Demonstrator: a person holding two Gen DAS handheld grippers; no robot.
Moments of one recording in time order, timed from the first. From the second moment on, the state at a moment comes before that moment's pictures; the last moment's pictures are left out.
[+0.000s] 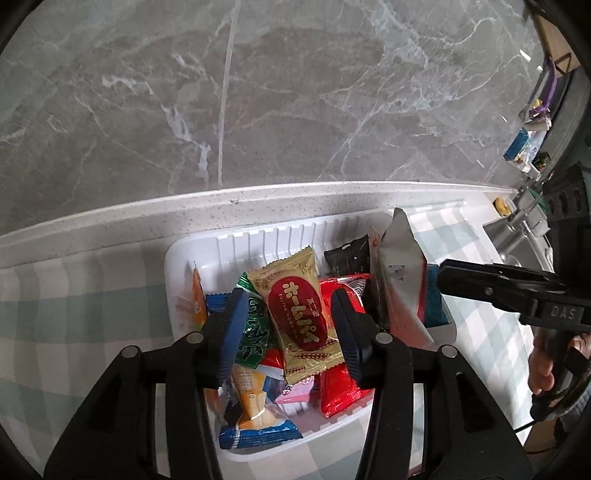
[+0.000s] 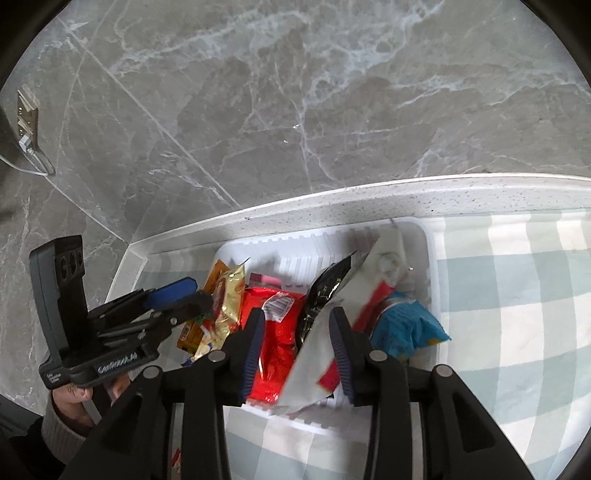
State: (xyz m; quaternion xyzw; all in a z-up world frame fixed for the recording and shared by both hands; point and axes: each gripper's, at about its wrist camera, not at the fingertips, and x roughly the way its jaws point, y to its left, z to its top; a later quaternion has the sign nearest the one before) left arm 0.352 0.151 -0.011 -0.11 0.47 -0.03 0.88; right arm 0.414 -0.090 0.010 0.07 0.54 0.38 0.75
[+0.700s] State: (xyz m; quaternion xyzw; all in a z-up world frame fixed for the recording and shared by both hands) left arm 0.266 0.130 0.024 -0.05 0.45 -0.02 0.89; right arm 0.322 -0.122 0.041 0.06 0.52 0.39 0.75
